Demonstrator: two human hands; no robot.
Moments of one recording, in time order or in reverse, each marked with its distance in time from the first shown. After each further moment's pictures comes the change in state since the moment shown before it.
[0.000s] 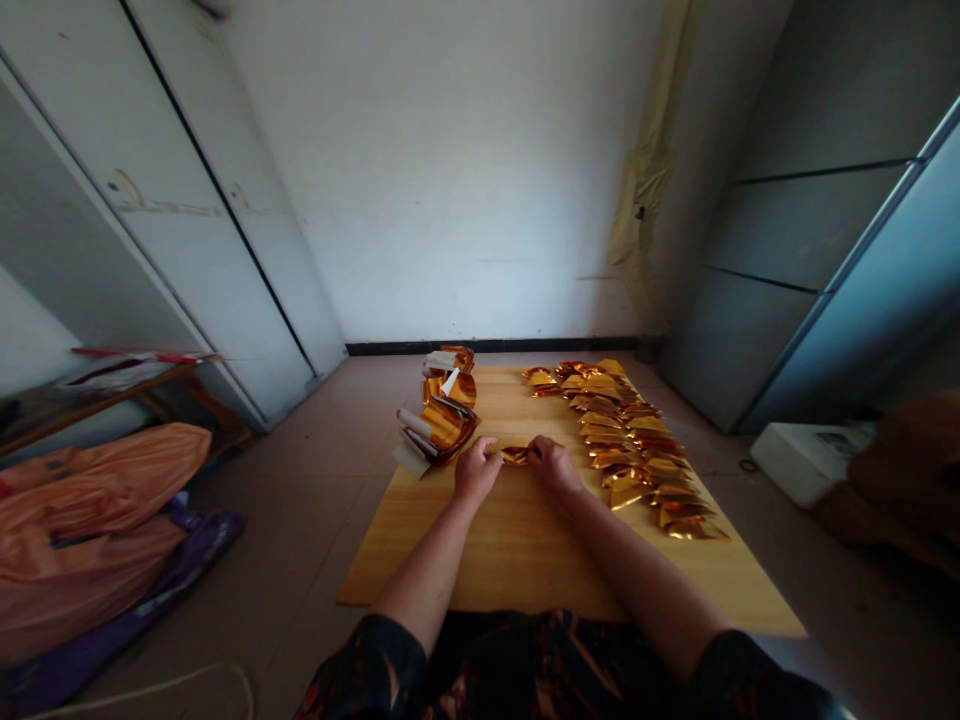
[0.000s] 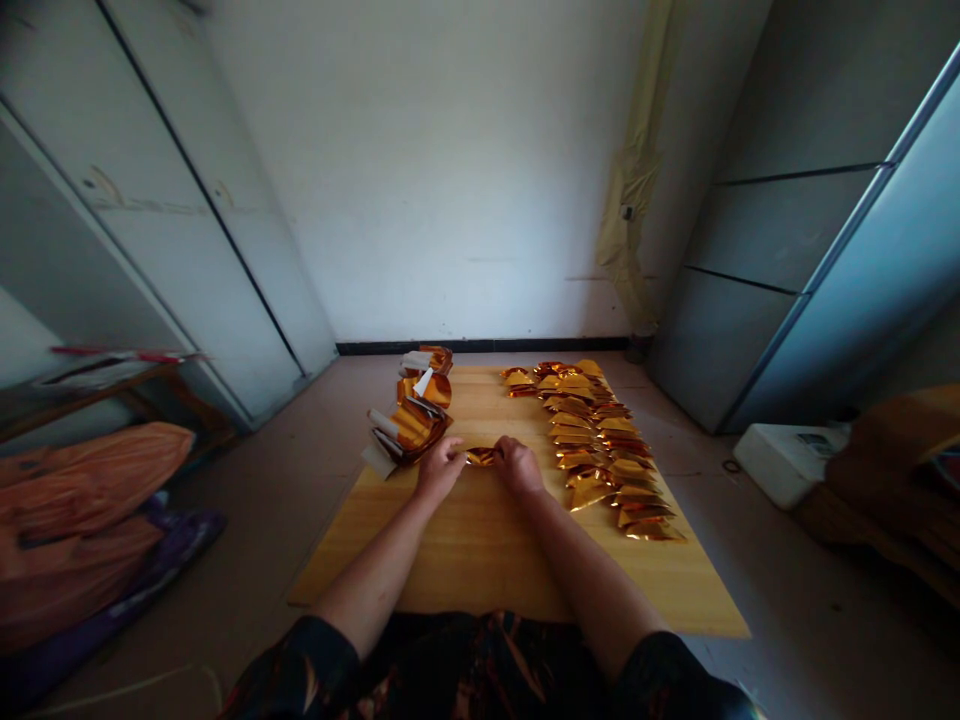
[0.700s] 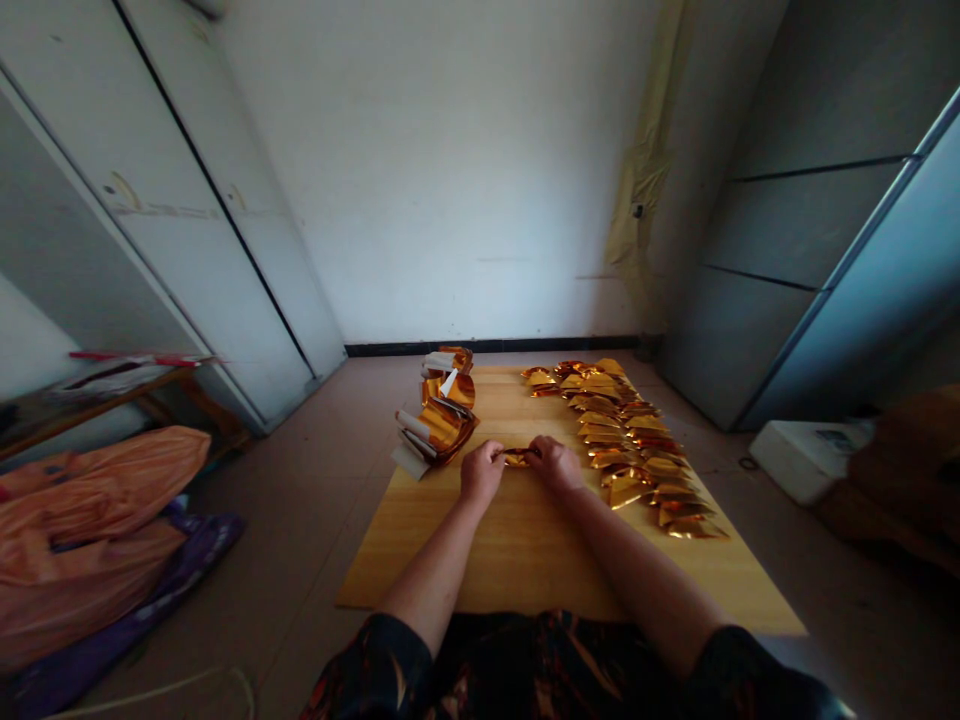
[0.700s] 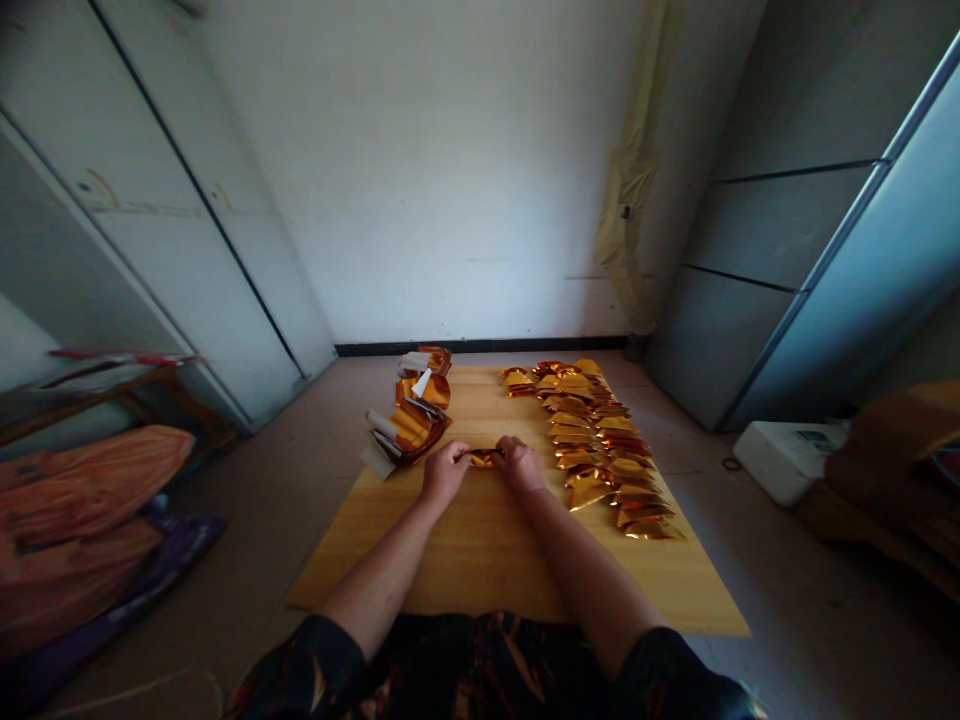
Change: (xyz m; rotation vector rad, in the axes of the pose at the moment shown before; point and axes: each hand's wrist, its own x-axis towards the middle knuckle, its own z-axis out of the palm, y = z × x) left_hand -0.001 0.002 0.013 -0.006 0.000 0.094; right_hand -0.004 -0.011 -0.016 -0.178 -0.074 0.062
